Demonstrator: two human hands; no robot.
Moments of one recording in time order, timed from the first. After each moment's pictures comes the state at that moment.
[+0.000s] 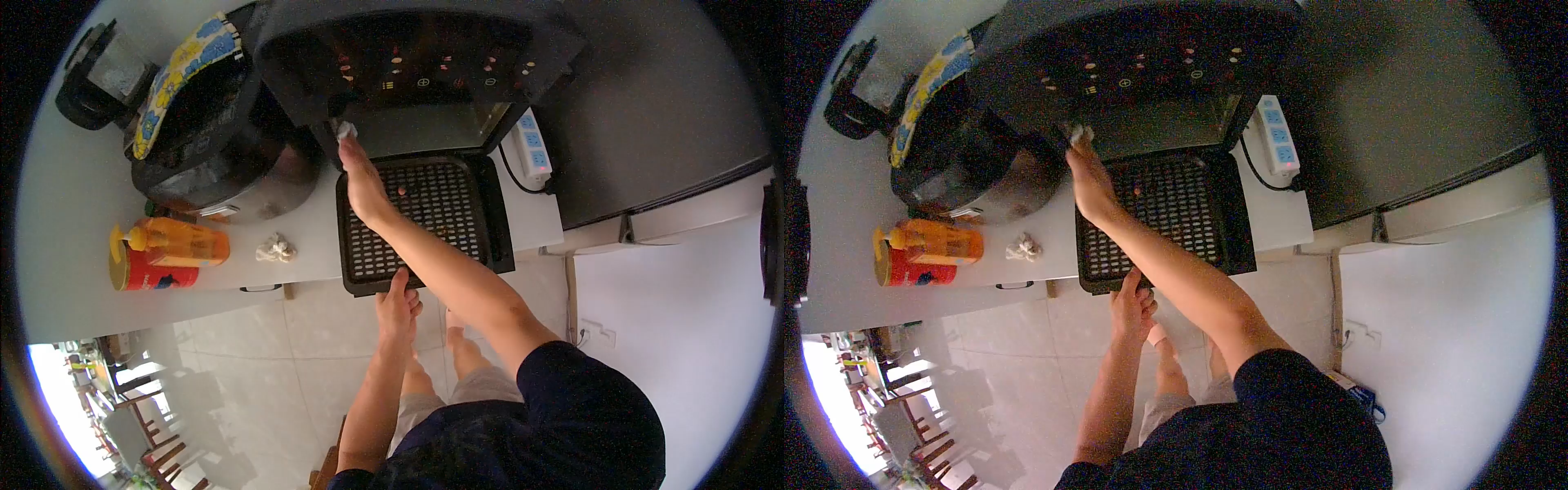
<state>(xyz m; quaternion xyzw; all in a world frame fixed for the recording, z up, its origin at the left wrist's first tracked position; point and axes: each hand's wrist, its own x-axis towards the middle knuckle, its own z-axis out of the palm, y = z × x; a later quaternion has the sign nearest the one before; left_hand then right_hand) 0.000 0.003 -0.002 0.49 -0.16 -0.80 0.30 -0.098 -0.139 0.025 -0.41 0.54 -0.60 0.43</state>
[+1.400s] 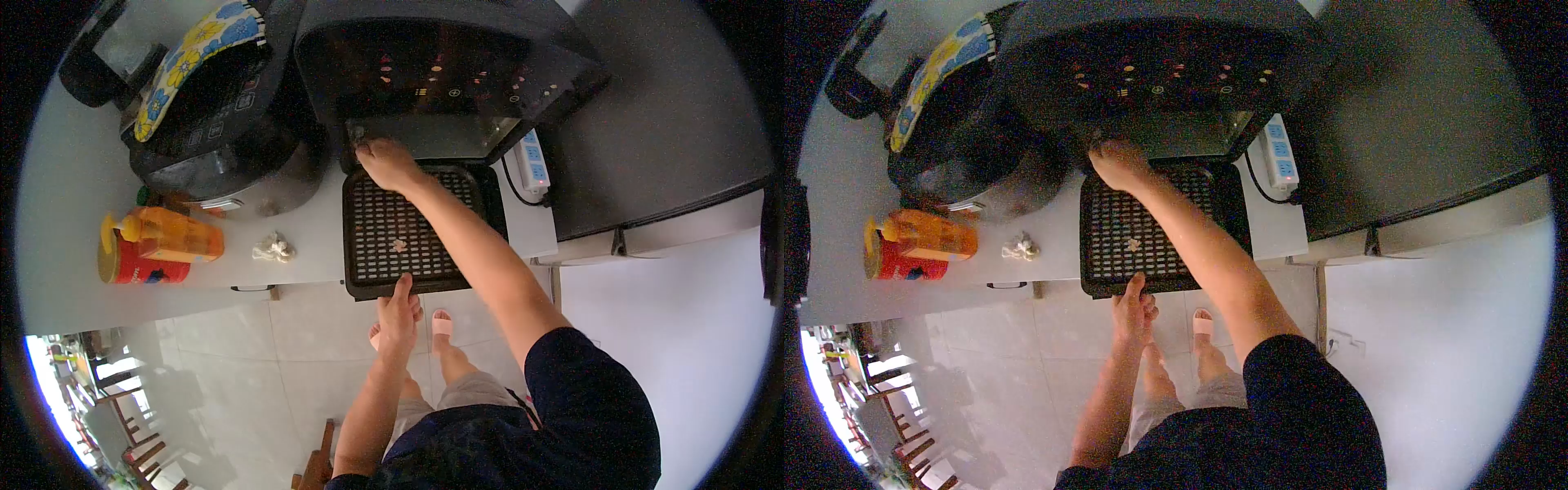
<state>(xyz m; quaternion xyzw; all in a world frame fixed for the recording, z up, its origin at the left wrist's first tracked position) 0.001 0.003 -0.006 0.49 -0.14 -0.81 0.30 -0.151 -0.162 0.033 -0.66 0.70 -0.22 0.16</state>
